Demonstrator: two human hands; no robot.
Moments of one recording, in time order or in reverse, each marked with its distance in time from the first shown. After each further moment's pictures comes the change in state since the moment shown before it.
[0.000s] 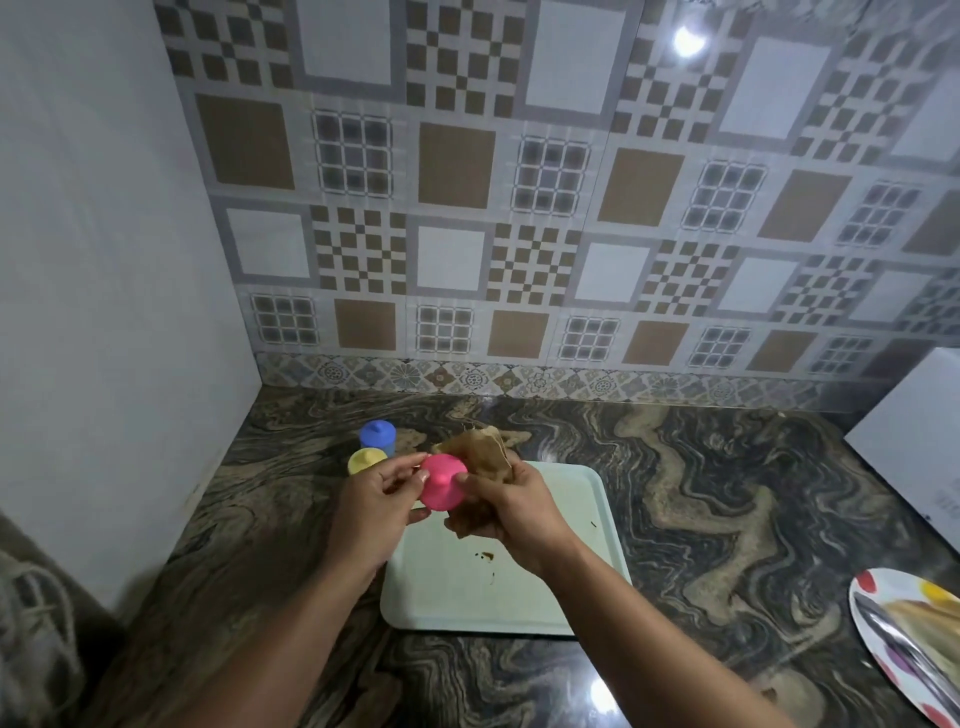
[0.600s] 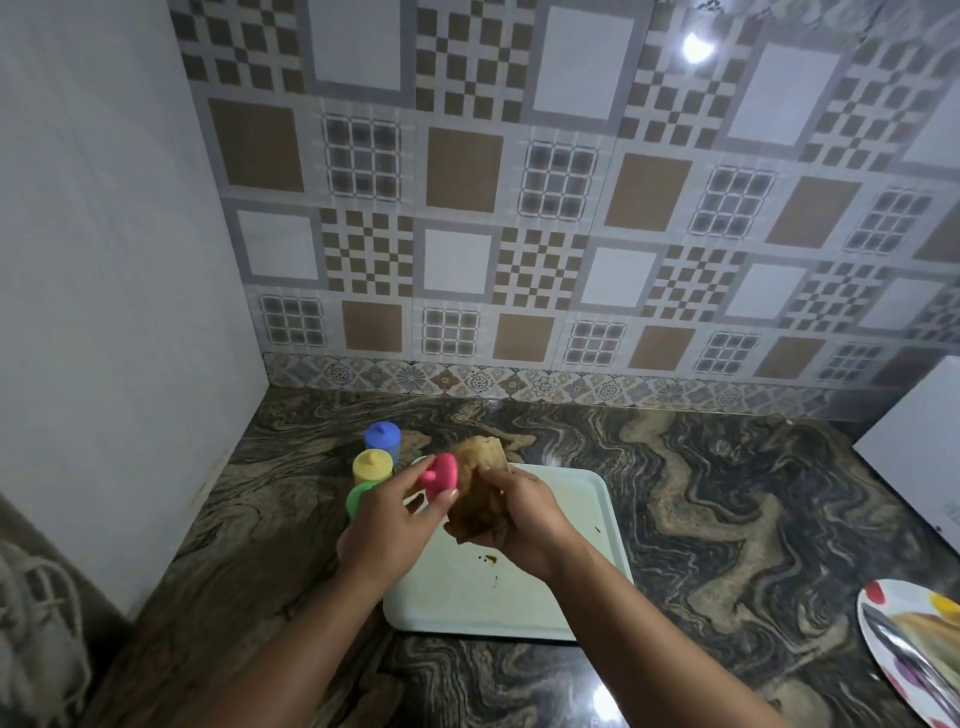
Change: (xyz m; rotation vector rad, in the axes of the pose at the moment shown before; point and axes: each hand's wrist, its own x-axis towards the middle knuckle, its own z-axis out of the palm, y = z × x) left_hand -0.004 -0.016 0.000 0.494 -0.035 0.228; right_hand -0.002 -0.010 0.003 0.171 0.057 0.222
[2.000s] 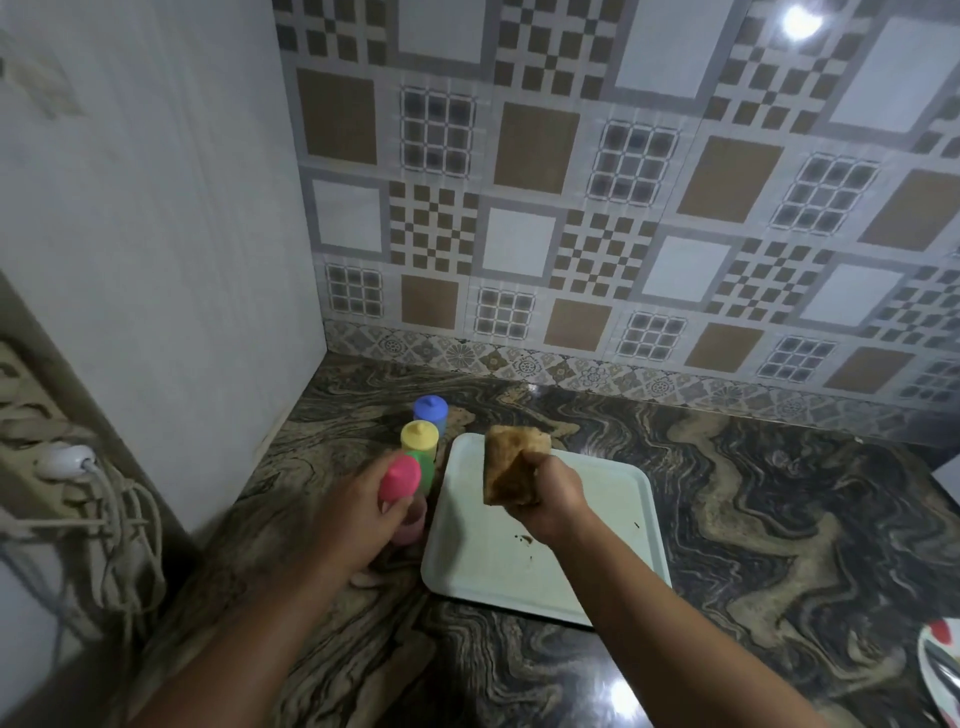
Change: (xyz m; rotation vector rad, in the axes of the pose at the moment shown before) left_hand -0.025 -0.055 -0.068 0.406 0.032 -0.004; right_hand 0.037 0.014 0.013 0.152 0.360 0.136
